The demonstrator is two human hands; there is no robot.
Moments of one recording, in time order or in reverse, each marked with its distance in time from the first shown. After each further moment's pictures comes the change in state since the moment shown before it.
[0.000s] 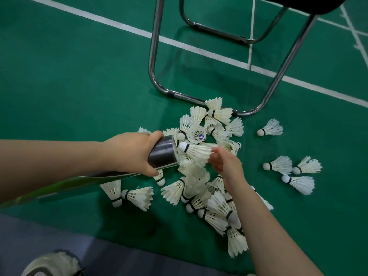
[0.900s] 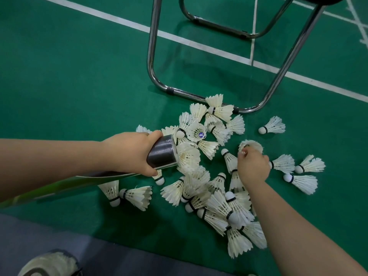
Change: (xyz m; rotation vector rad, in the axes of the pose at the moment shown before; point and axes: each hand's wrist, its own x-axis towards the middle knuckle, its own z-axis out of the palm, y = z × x) left_hand 0.005 0.000 0.007 0.016 -0.025 0.005; right_hand 0.046 0.016 -0.056 -1.073 0.544 -0.281
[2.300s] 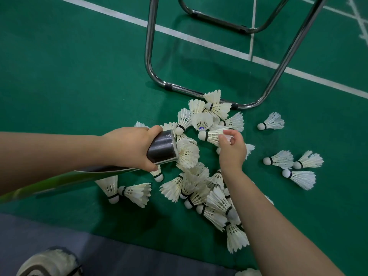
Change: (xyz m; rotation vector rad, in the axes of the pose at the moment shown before) left_hand 0.005 -0.004 -0.004 -0.003 -0.005 0.004; right_hand -0.035 -0.072 -0.011 0.919 -0.055 0.131
